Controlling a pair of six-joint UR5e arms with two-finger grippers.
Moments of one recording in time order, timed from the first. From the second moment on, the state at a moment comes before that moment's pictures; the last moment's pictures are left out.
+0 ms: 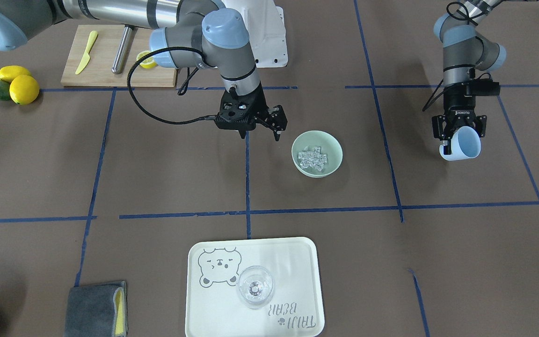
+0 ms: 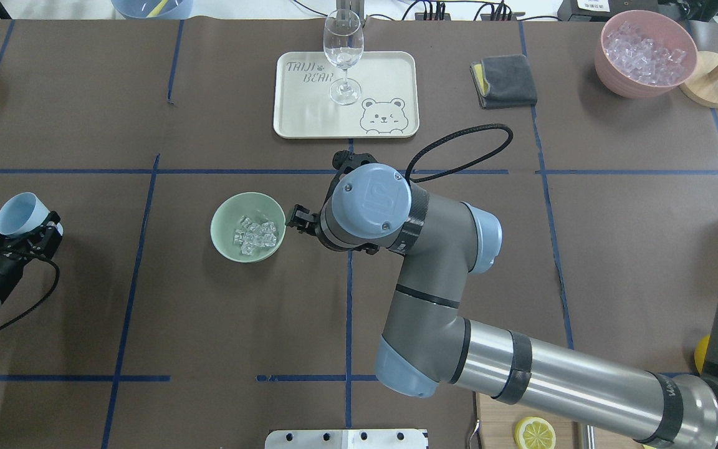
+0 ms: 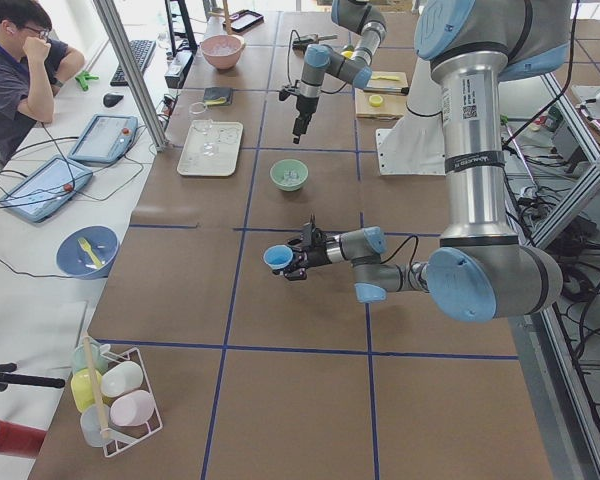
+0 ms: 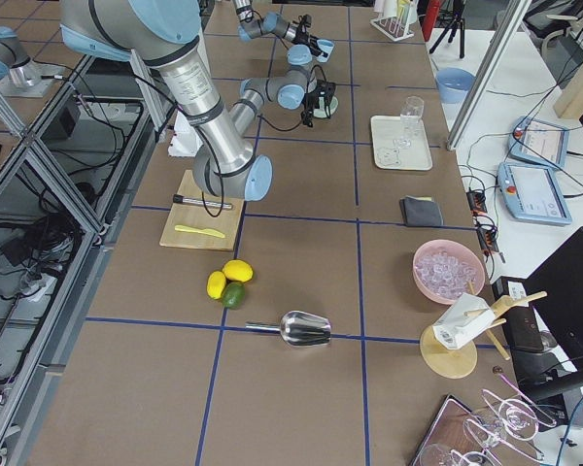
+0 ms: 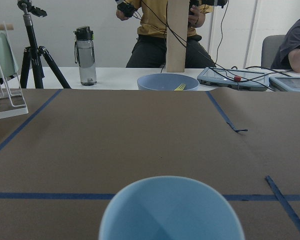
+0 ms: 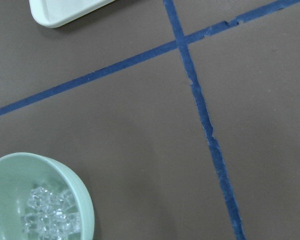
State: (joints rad) left arm -0.36 -1.38 -1.49 -2.95 -0.74 -1.23; right arm 0.42 -0.77 1.54 -1.33 1.71 1.62
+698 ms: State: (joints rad) left arm -0.36 -1.37 -1.47 -2.95 -0.76 -1.17; right arm 0.40 -0.73 1.51 -1.33 1.70 1.63
